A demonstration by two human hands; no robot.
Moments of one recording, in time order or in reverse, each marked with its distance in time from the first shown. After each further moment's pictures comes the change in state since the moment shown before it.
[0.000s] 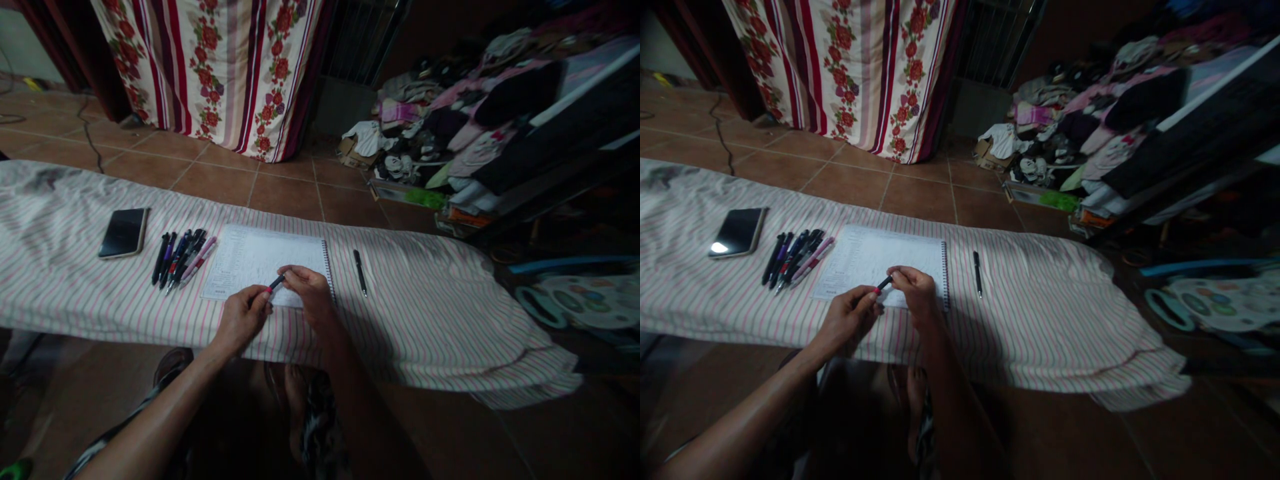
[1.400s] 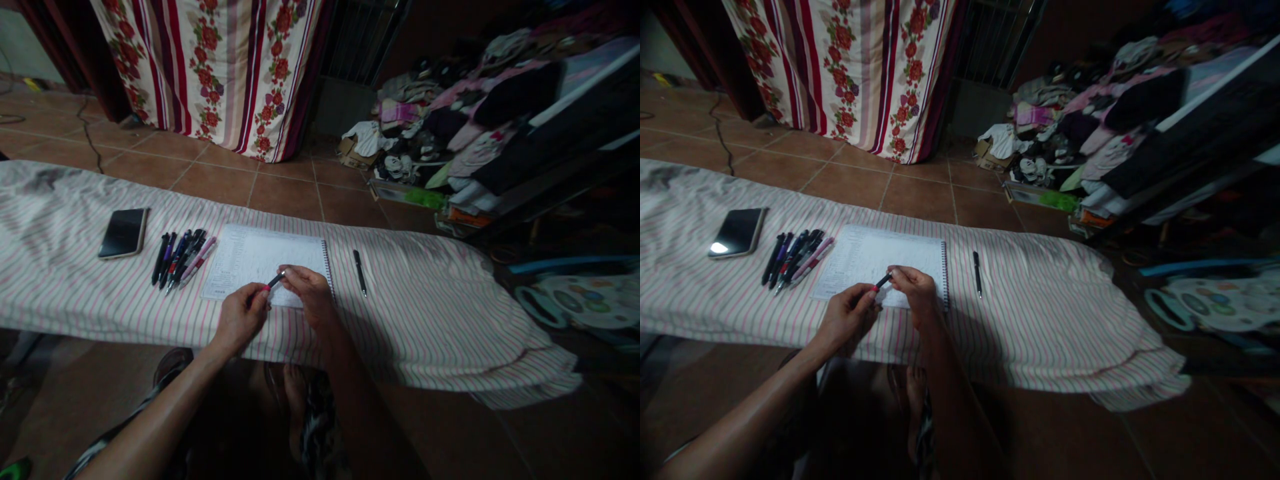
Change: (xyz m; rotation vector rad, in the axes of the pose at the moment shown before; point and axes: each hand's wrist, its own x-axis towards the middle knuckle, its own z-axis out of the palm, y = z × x) left_hand 0.002 -0.002 -0.004 0.156 0.007 0.101; right_hand -0.001 0.000 0.002 0.080 0.036 0.038
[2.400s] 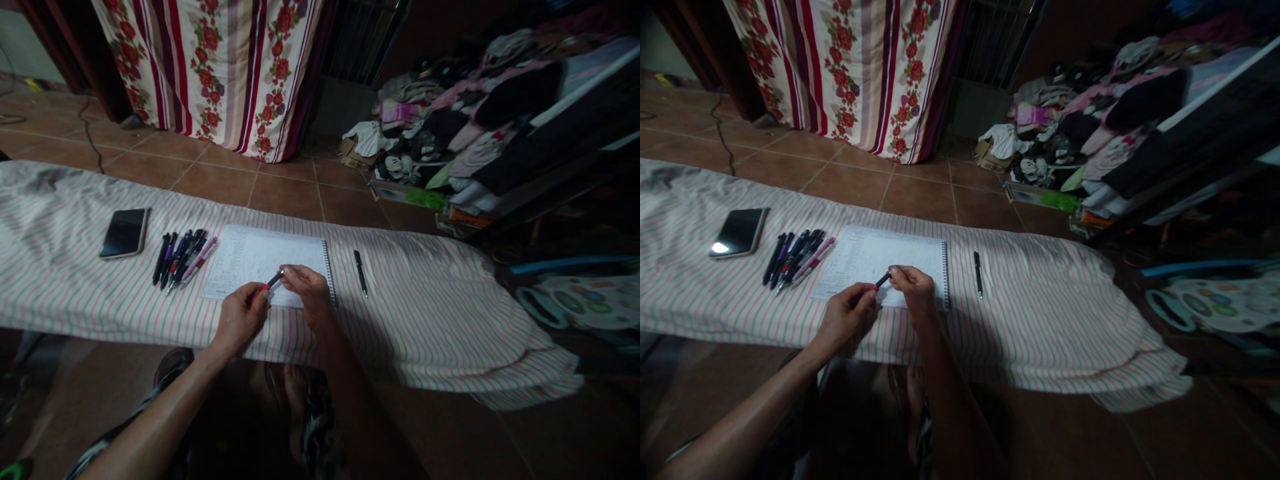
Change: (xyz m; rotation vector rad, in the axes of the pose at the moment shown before) left_hand 0.000 0.001 -0.002 0.070 0.035 0.025; right_hand 0.003 0.002 0.005 -0.088 0.078 -0.048
